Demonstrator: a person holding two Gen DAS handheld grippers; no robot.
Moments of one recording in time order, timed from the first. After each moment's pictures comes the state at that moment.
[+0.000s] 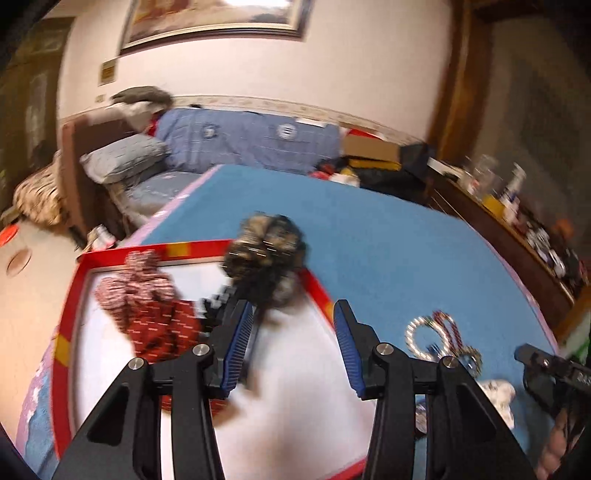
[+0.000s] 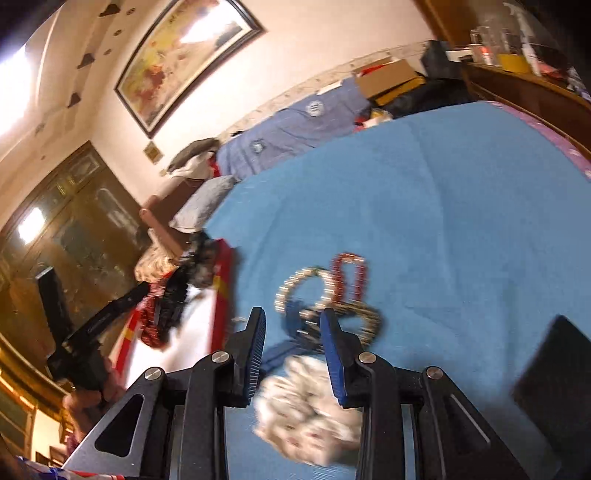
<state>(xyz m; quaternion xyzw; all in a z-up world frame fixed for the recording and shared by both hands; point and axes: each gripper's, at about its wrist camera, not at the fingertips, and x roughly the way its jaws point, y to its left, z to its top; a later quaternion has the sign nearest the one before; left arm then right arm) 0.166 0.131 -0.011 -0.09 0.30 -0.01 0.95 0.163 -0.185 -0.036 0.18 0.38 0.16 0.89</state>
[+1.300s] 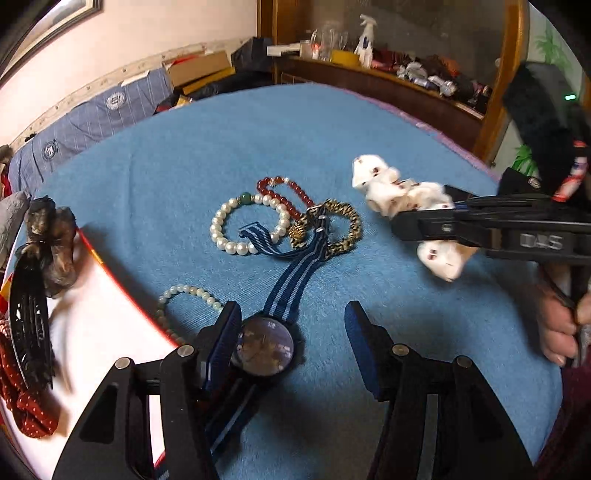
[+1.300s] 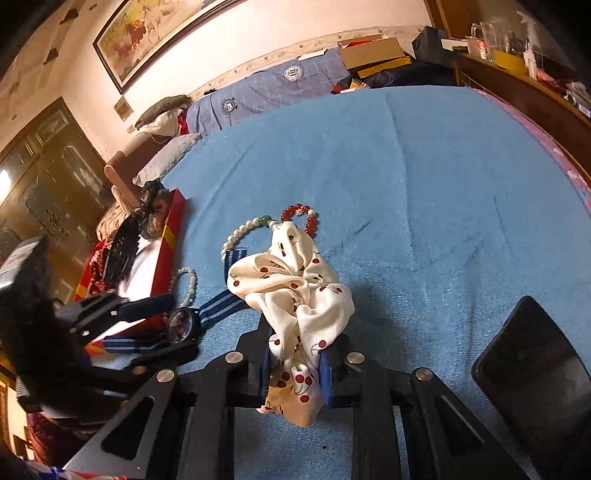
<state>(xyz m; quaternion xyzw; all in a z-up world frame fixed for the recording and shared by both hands) 0.173 -0.018 -0.069 0.11 0.42 -0.25 0.87 0.155 -0.202 -0.056 0.11 0.45 0.13 0.88</state>
